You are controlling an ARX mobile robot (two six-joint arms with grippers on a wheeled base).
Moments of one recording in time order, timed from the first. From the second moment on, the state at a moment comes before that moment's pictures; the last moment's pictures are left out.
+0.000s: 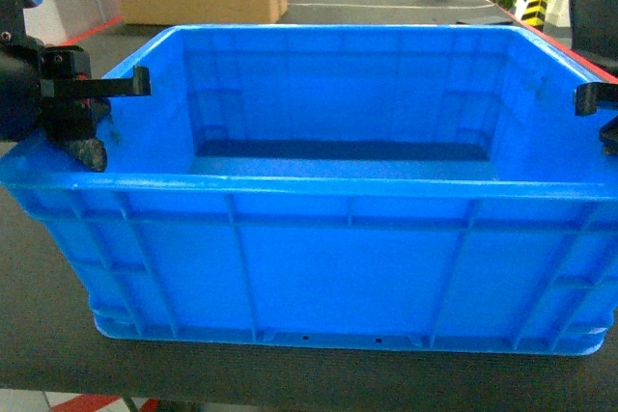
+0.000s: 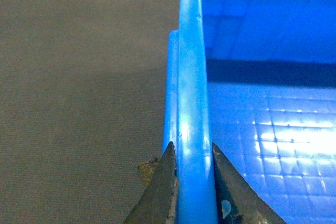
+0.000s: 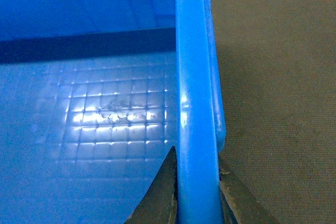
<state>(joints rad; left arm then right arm) -0.18 1.61 0.83 0.34 -0.14 -0.10 0.13 1.54 0.83 0.15 0.09 0.19</state>
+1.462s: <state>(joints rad) -0.33 1.00 0.38 0.74 -0.41 0.06 0.36 0.88 0.44 0.33 0.44 0.06</state>
